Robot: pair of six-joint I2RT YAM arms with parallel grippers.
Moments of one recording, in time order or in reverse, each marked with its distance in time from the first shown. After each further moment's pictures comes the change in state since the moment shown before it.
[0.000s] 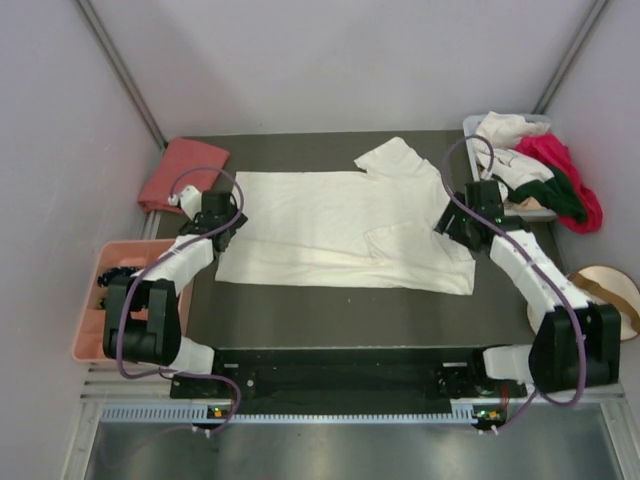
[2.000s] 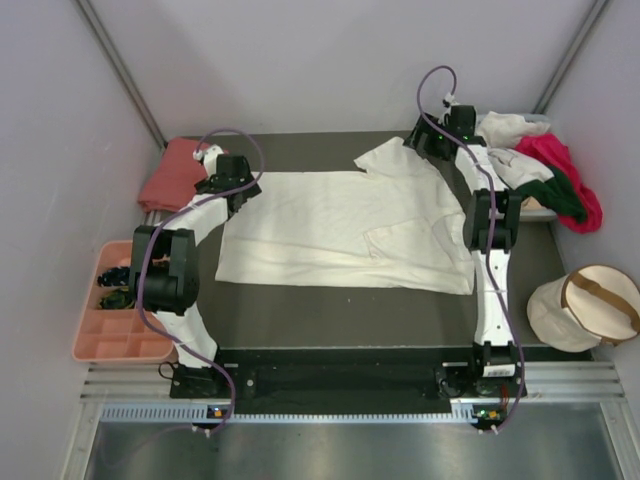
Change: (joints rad) left arm -0.020 0.357 0.404 0.021 0.040 0.256; right arm -0.112 1.429 1.534 0.165 -0.469 -0.259
